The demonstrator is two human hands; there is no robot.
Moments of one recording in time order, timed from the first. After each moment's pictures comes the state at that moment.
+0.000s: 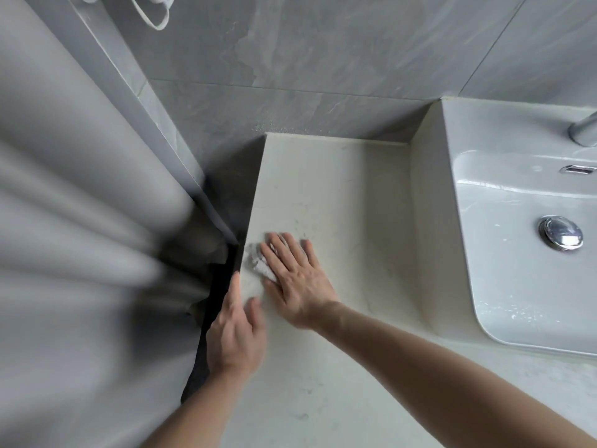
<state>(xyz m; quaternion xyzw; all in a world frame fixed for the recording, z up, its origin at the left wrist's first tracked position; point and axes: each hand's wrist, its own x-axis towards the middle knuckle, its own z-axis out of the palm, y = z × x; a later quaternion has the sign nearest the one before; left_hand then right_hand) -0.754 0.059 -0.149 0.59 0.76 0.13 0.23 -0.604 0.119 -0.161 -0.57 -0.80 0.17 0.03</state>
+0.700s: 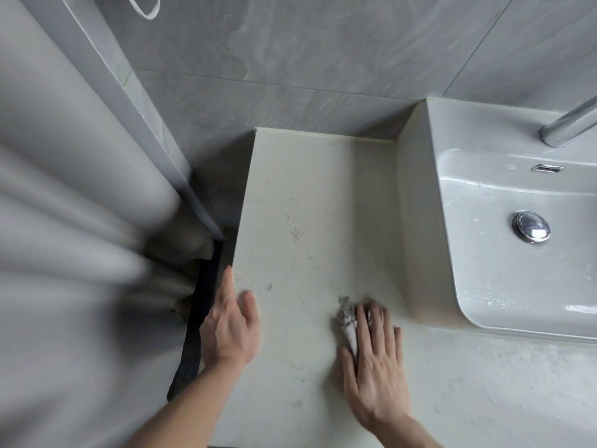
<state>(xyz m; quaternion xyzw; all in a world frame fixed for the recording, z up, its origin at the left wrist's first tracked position) -0.755 0.062 -0.149 0.58 0.77 0.12 0.25 -0.531 -0.064 -0.163 -0.78 -0.61 0.15 0.04</state>
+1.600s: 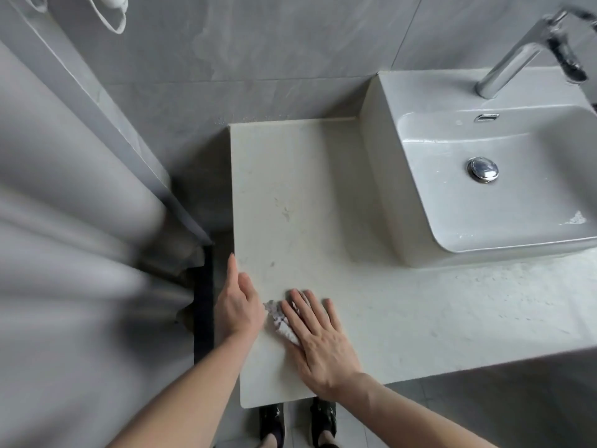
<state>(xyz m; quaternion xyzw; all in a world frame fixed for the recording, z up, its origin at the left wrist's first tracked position) -0.774 0.063 -0.158 0.56 0.74 0.20 0.32 -0.638 -0.068 -0.147 -0.67 -0.71 0.23 0.03</state>
